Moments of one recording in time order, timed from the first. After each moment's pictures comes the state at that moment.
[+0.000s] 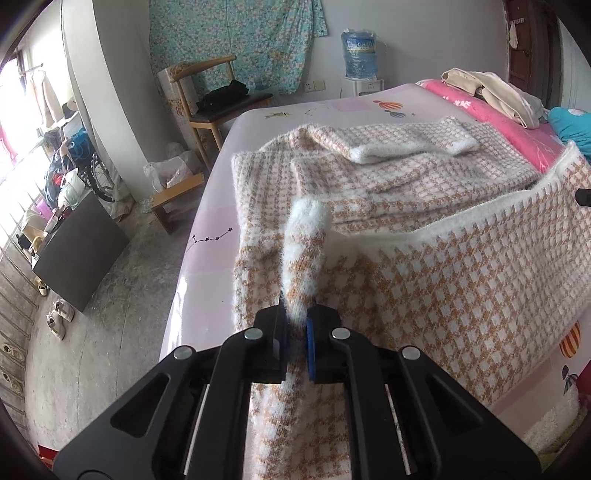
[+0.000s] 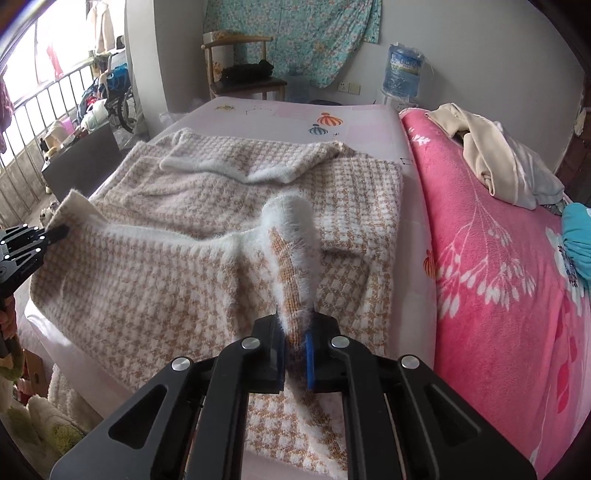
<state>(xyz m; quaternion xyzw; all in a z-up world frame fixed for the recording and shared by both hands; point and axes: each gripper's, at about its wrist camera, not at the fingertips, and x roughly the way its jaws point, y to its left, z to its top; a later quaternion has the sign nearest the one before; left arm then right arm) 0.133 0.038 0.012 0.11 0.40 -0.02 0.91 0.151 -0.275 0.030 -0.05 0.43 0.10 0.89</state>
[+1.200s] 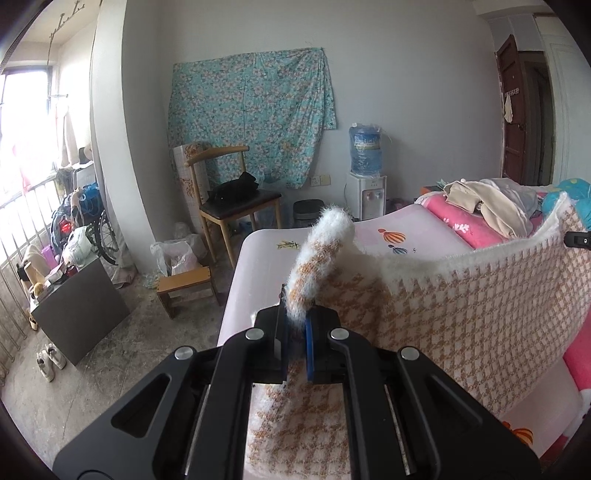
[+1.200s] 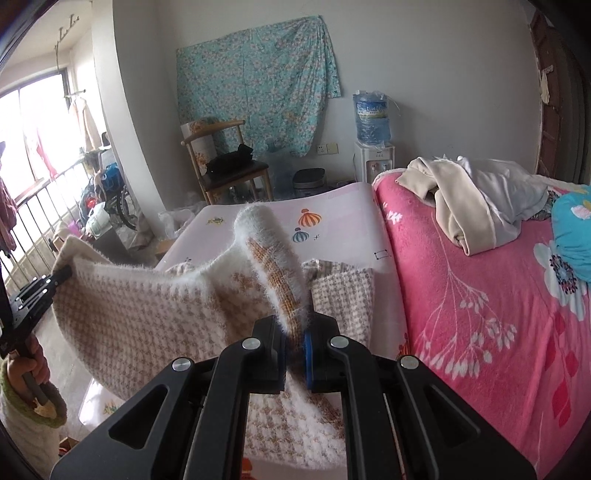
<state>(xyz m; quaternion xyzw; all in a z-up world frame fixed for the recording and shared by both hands) 0.189 0.035 0.154 0.08 0.24 -0.03 0.97 0.197 -0.318 0.142 0.07 0.33 0.08 0.94</state>
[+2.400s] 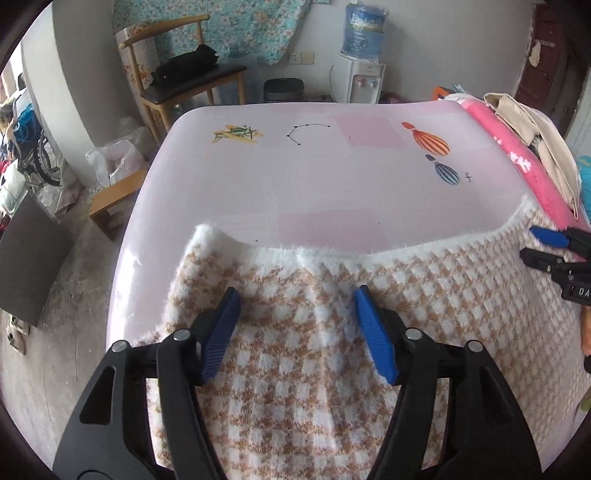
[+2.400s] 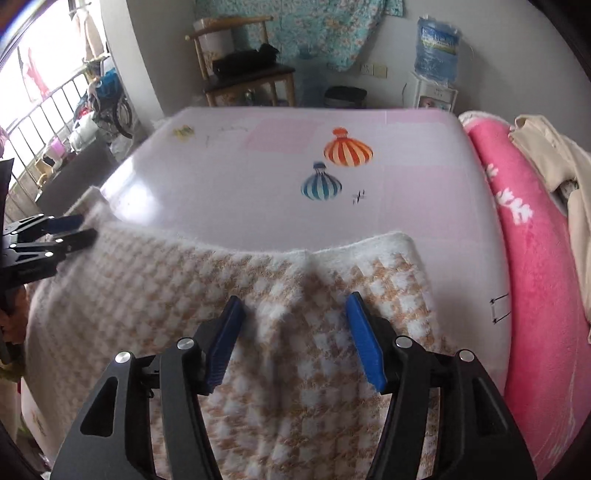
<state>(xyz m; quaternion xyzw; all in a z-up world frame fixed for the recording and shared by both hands) 0.429 0.017 -0.003 0.03 0.48 -0.07 0.88 0.454 -0.257 -0.017 -0.01 0.48 0.16 0.86</state>
